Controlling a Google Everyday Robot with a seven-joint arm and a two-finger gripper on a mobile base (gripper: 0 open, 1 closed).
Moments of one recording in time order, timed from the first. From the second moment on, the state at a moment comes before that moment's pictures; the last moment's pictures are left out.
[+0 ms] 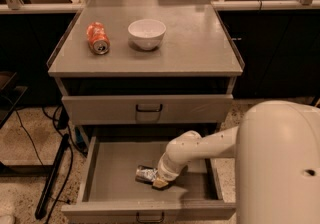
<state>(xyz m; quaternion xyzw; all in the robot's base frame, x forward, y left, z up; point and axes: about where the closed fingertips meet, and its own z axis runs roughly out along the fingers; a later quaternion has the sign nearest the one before) 0.518 -0.001 0.374 -0.61 0.77 0.13 0.13</state>
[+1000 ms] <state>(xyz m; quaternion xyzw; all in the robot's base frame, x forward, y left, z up) 0.486 -0.051 0.466 -0.58 0.80 0.10 0.15</state>
